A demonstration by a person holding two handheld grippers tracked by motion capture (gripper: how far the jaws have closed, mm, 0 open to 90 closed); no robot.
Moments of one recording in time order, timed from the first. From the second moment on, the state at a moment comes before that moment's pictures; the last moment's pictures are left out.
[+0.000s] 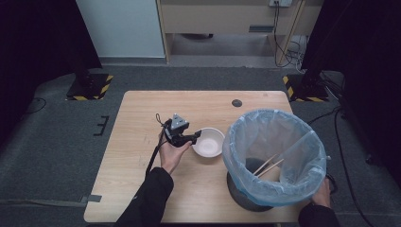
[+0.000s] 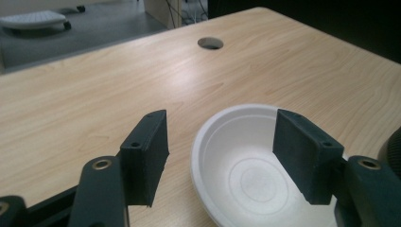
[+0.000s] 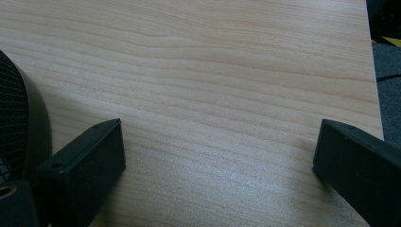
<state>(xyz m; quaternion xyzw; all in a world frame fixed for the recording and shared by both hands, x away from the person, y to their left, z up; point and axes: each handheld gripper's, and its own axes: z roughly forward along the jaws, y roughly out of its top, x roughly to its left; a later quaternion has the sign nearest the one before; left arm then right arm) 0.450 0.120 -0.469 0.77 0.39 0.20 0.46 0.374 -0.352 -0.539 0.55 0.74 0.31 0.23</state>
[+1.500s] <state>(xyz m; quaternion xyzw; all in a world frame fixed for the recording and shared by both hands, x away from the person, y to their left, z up) 0.466 0.118 -0.520 0.78 0.46 0.12 0.41 0.374 -0.352 -0.539 0.55 0.74 0.31 0.23</state>
